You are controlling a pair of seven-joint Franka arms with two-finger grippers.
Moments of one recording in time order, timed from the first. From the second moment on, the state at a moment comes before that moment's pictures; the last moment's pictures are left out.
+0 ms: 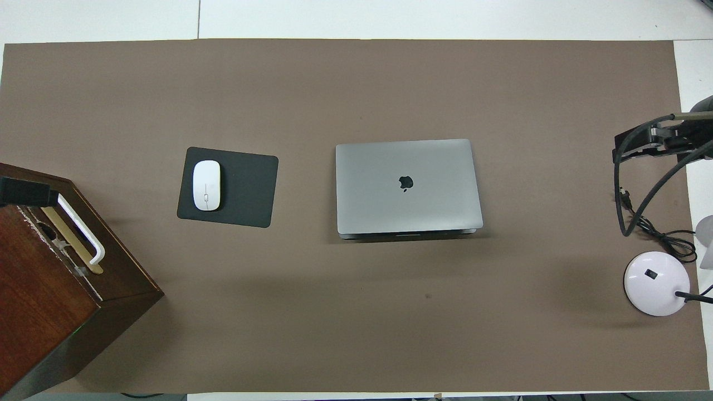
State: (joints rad) left arm -0.06 -0.14 0.02 -1.64 0.01 1.54 0.10; right arm -0.02 0.08 0.00 -1.52 -0.03 1.55 0.05
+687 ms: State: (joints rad) left arm -0.04 -0.13 0.01 -1.65 0.01 1.55 0.03; right arm -0.02 0.08 0.00 -1.52 -0.03 1.55 0.05
